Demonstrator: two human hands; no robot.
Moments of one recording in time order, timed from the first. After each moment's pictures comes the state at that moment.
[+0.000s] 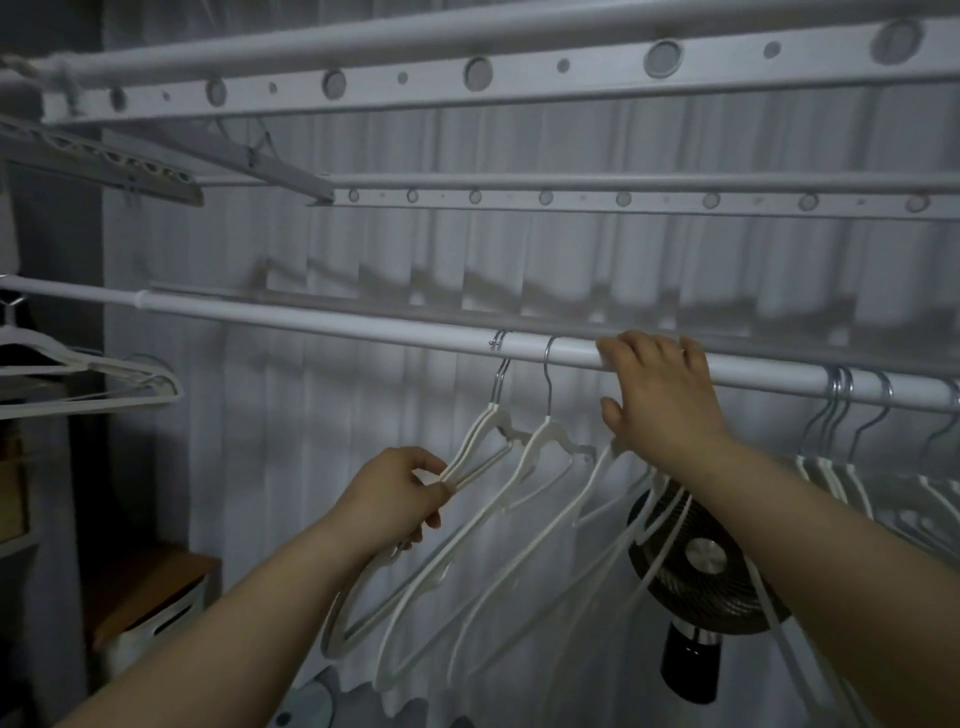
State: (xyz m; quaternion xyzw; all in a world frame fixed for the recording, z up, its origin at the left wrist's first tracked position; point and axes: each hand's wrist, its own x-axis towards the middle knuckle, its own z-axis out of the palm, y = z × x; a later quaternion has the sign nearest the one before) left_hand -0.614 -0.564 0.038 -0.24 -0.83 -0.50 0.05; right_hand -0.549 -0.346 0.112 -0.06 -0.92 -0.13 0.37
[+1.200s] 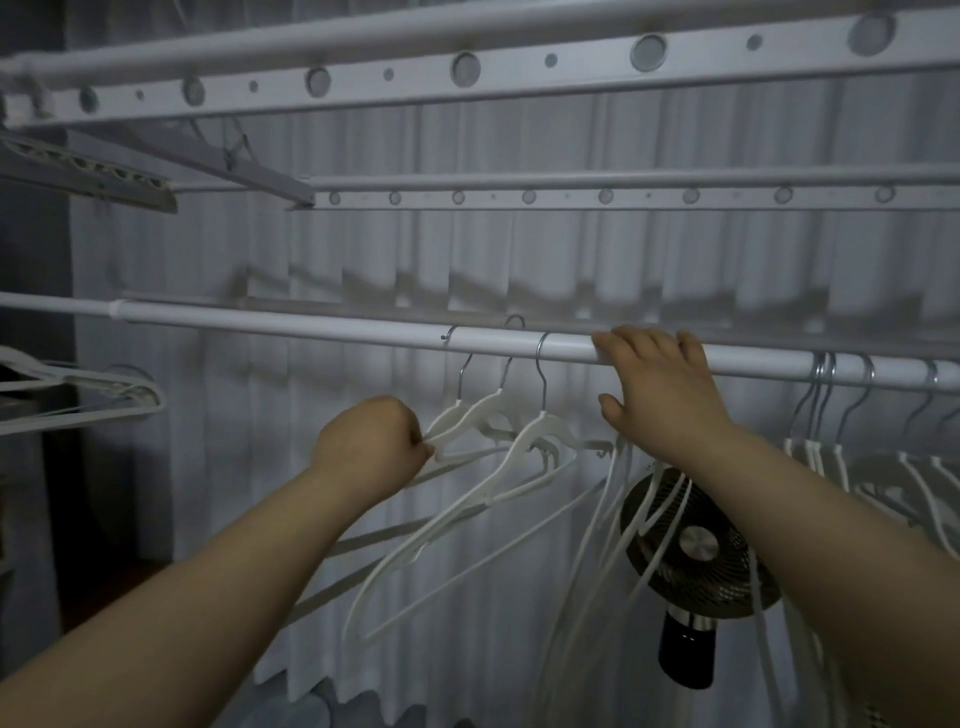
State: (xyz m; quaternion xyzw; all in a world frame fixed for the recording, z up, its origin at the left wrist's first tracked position) left_hand -0.623 -0.572 0.077 -0.22 -0.93 -0.17 0.24; right_hand -0.539 -0.351 0.112 -0.07 -0.92 -0.13 0.36
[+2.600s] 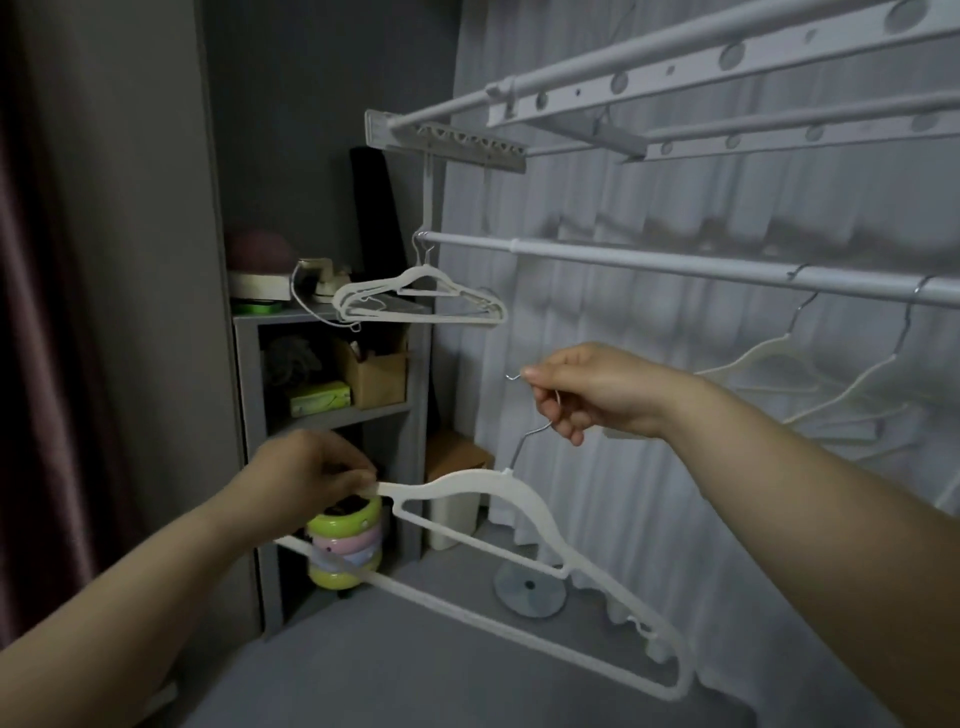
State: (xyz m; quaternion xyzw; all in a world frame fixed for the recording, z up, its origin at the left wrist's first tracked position) left_hand -0.415 -0.889 -0.008 -0.02 -0.95 -0.27 0.17; right_hand -0.516 -0.642 0.068 0.32 -0.79 0.49 -0.16
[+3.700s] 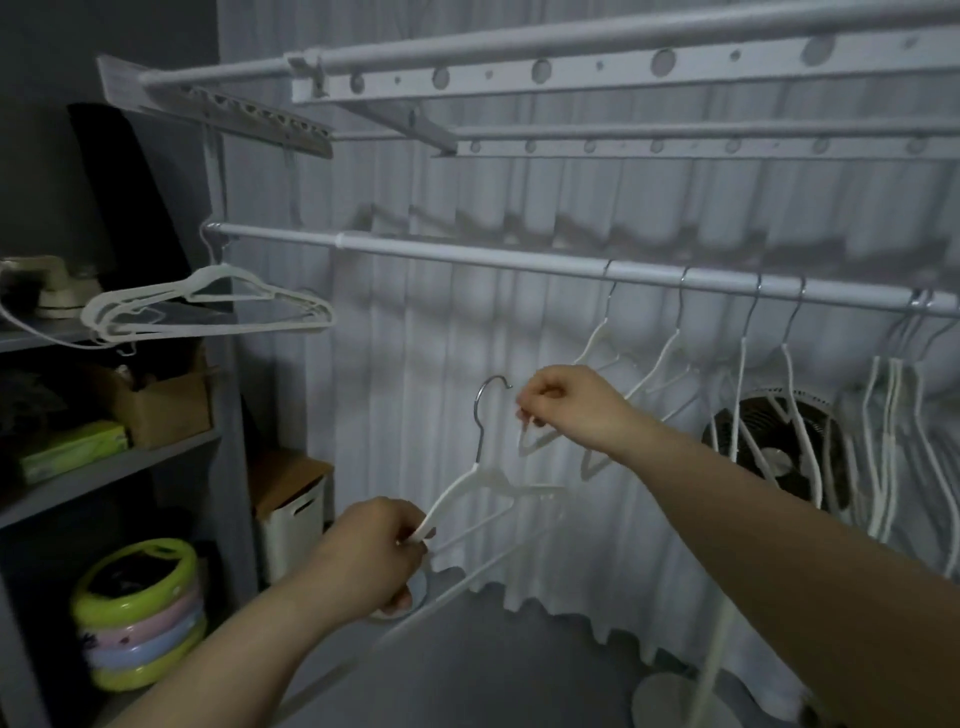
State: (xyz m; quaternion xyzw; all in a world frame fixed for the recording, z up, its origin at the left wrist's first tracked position) left_hand -0.465 -0.787 -0.024 -0.17 -0.91 -0.38 -0.05; right_hand -0.488 -0.586 0.053 0.06 -0.91 0.37 0.15
